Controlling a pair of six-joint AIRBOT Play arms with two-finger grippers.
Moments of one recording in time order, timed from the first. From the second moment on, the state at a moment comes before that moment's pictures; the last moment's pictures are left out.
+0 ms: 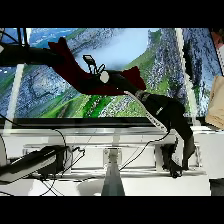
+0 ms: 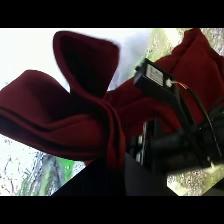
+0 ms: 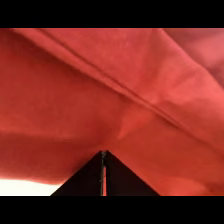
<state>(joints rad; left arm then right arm) 0.05 -1.20 1.32 0.93 -1.17 -0.96 0.73 -2.02 1.73 -0.92 0.69 1.47</state>
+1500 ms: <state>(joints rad) -0.52 -1.58 1.32 1.03 -0.60 -0.96 -0.24 -1.79 1.43 -0.91 1.34 1.24</state>
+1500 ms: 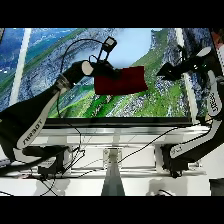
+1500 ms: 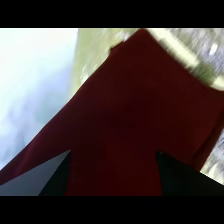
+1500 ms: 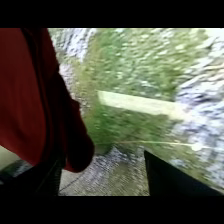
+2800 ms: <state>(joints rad) -0.11 -1.24 1.32 1.60 -0.96 -1.39 -0.15 -1.40 1.44 -1.29 0.95 1.52</state>
